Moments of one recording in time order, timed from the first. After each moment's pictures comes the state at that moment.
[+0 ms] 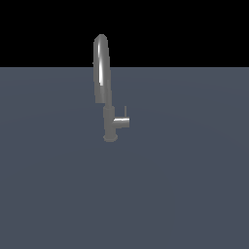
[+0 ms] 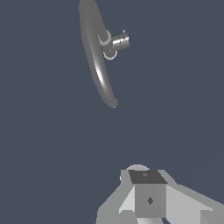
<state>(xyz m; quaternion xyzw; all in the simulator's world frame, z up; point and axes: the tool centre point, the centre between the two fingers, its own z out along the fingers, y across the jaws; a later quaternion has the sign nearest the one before) -0.192 0.003 0.464 -0.99 0.06 0.08 0.07</state>
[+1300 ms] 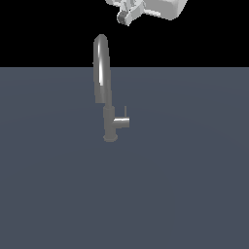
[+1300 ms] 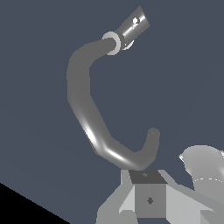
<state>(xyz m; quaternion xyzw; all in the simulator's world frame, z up) -0.048 0.001 0.387 -0.90 0.24 0.26 0.24</state>
